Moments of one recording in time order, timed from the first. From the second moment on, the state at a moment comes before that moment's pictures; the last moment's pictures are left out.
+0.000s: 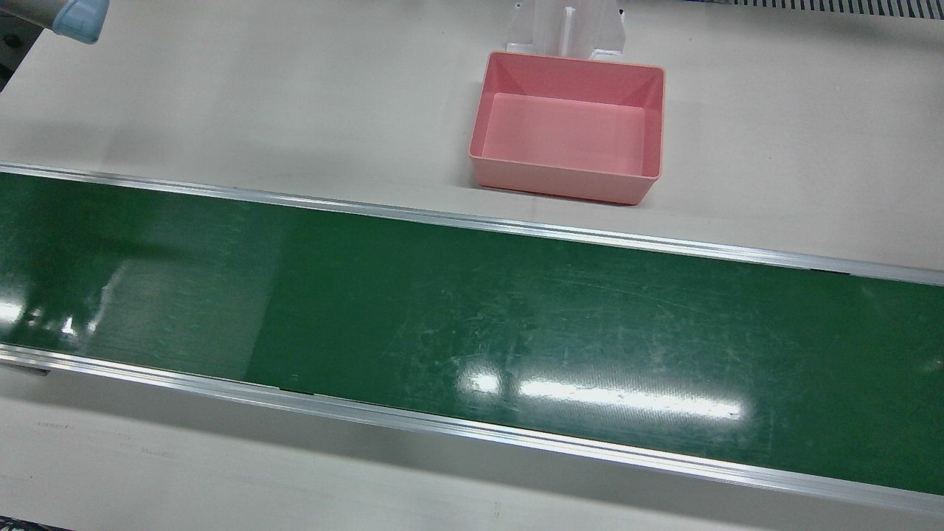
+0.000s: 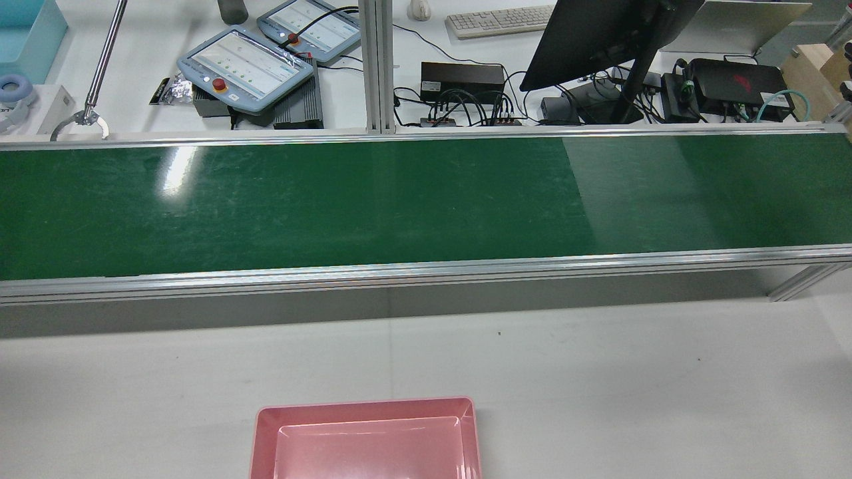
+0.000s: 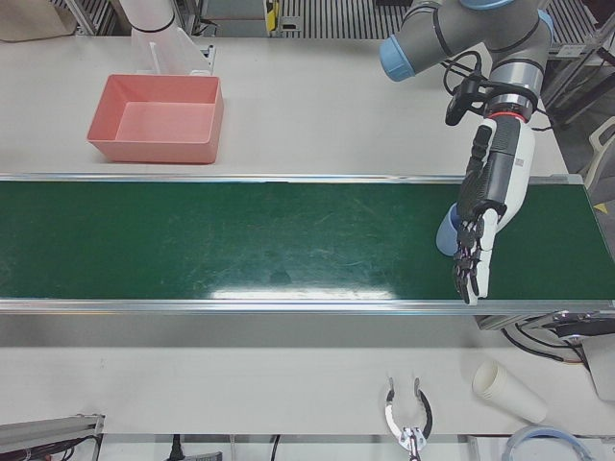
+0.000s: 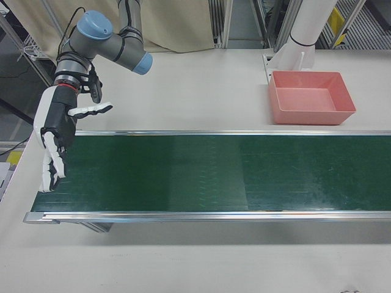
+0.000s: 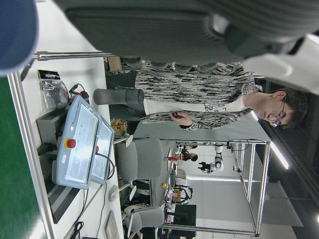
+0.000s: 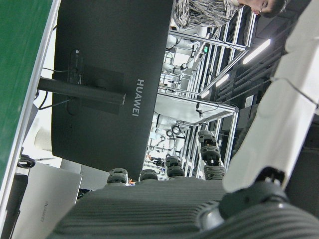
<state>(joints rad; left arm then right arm) -1.45 -1.66 -1.83 0.24 1.79 0.01 1.41 -1.62 1.72 -3.15 -1.46 -0.19</state>
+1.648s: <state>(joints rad) -1.45 -1.66 -1.83 0.24 1.79 0.01 1.04 -1.50 1.81 -3.25 -1.20 -0.30</state>
